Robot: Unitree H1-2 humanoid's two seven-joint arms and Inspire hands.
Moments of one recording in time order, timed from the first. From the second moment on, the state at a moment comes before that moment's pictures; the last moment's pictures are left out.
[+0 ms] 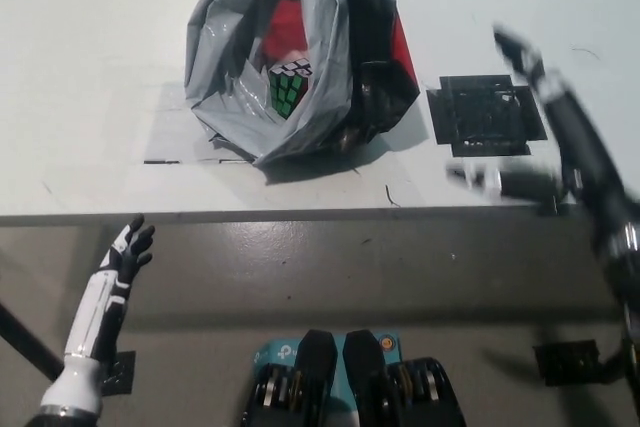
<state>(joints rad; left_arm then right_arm) -0.06 0.19 0.07 0.01 0.03 -0.14 -0.08 -0.36 -0.27 0.12 -0.36 -0.18 0.32 0.13</state>
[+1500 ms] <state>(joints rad) 0.06 0.23 0.06 -0.01 -0.07 -0.17 -0.15 -0.02 -0.12 0.09 0.04 -0.20 -0.17 -0.01</state>
